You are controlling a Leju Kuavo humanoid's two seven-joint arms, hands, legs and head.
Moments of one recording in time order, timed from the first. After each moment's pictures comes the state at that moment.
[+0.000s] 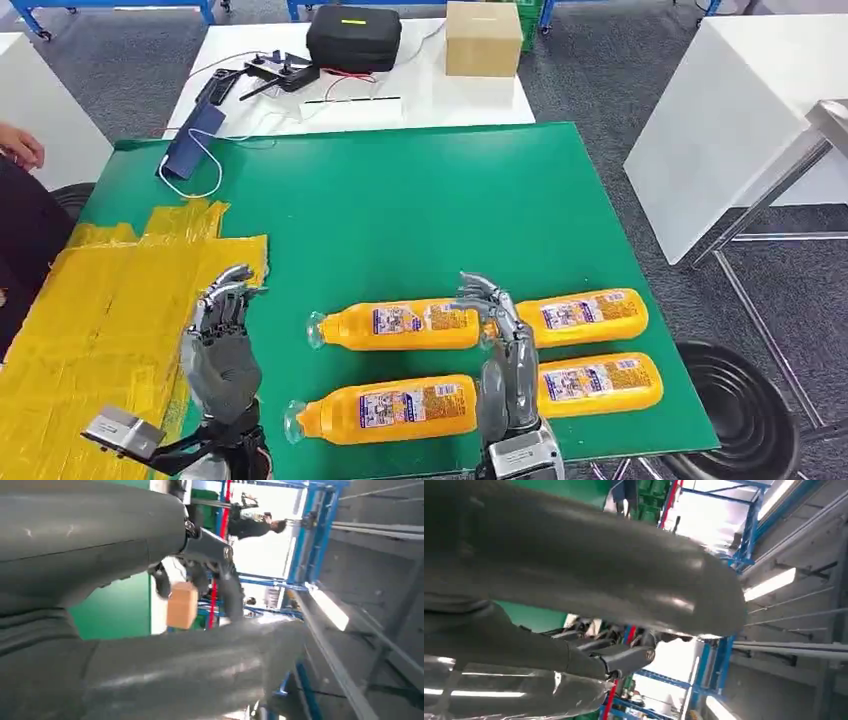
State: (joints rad) left arm 0.15 -0.26 -0.21 -1.72 -0.12 0.09 -0.61; right arm 0.16 0.18 0.47 -1.77 0.30 -0.30 -0.59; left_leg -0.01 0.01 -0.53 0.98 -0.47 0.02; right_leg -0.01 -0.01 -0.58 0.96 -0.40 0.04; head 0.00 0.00
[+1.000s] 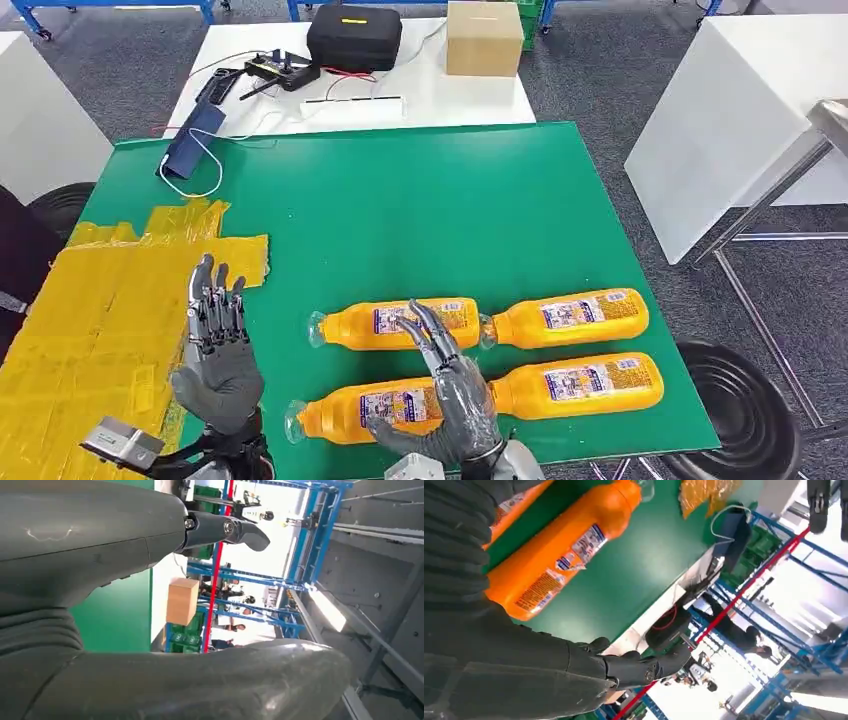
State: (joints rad) left arm 0.18 -0.27 -0.21 -1.72 -0.10 0.08 -0.63; right arm 0.17 0.03 0.66 -1.70 0.69 -0.31 -0.25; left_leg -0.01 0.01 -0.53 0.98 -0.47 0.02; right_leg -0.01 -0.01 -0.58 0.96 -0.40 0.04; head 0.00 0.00
